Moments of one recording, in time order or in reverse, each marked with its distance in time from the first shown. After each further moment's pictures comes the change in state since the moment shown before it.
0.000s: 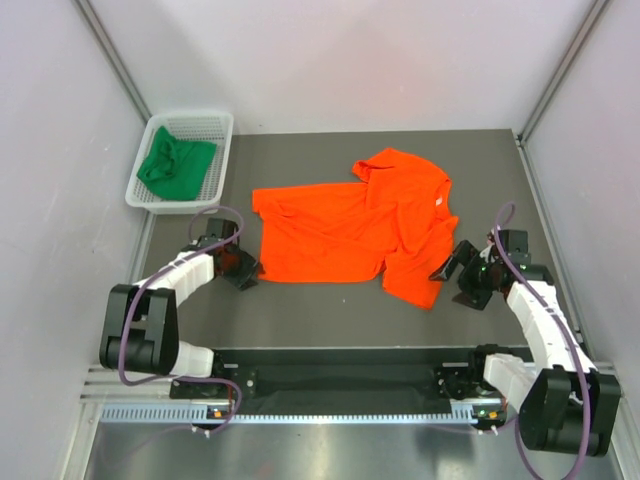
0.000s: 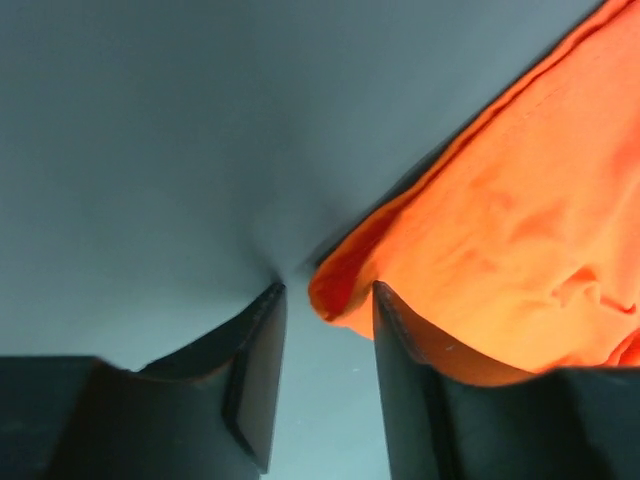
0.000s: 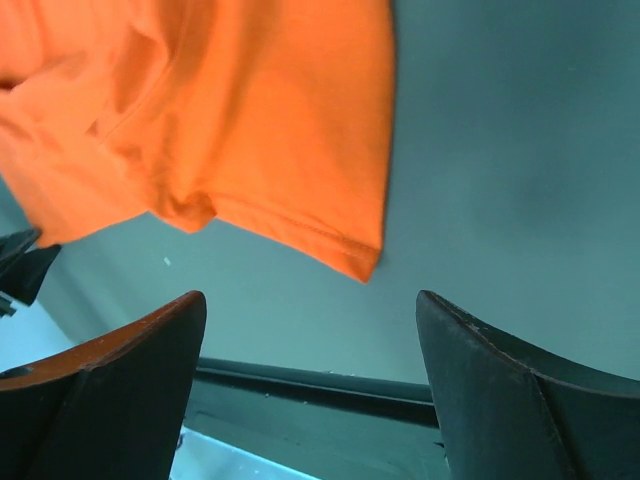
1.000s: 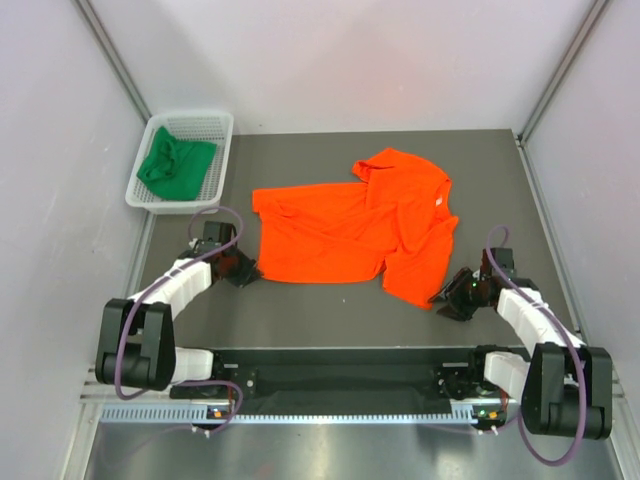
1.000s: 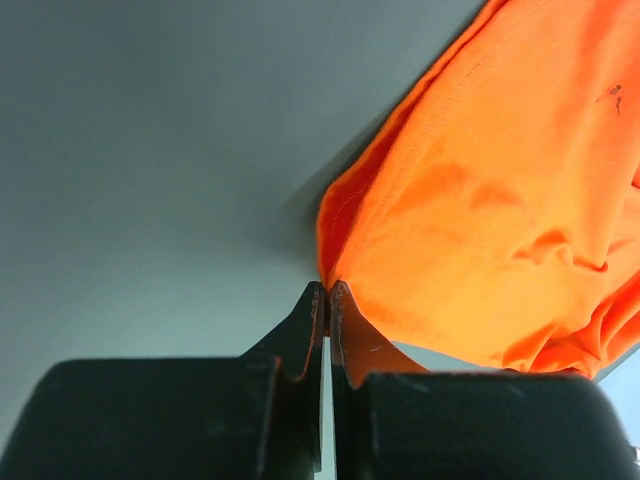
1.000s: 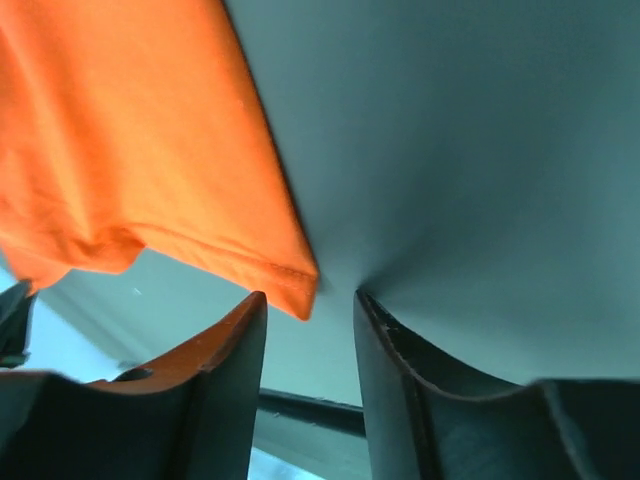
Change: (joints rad) left arm 0.001 -0.078 -0.040 0.048 0.040 0.031; right arm 0.015 0.092 -0.195 0.175 0.019 0.169
